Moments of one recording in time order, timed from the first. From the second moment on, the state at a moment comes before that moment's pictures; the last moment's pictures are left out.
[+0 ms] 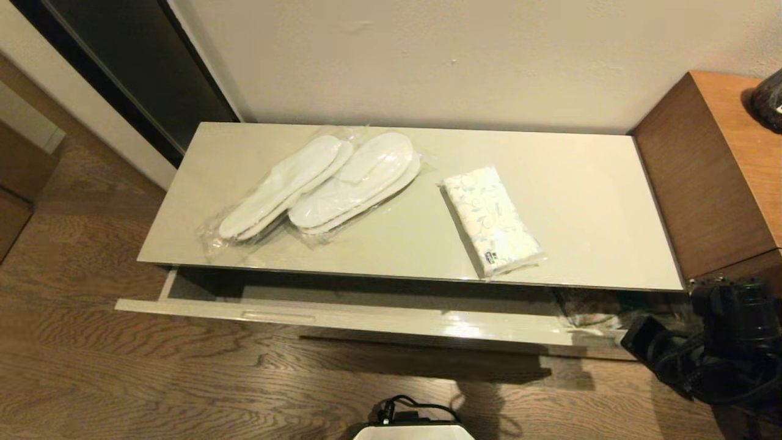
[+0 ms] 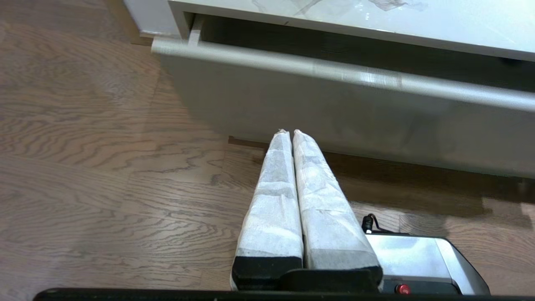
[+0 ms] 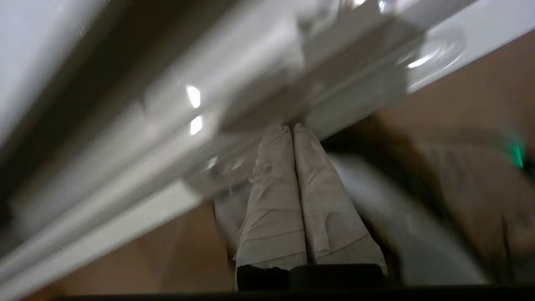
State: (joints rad) left arm 0.01 0.00 0.00 -0.01 0.00 -0.07; right arm 0.14 1.64 -0.32 -0.59 -0.07 0.79
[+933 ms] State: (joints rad) left arm 0.01 0.00 0.00 -0.01 0.00 -0.07; right arm 0.14 1.28 -0.45 -0.27 -0.07 0.86
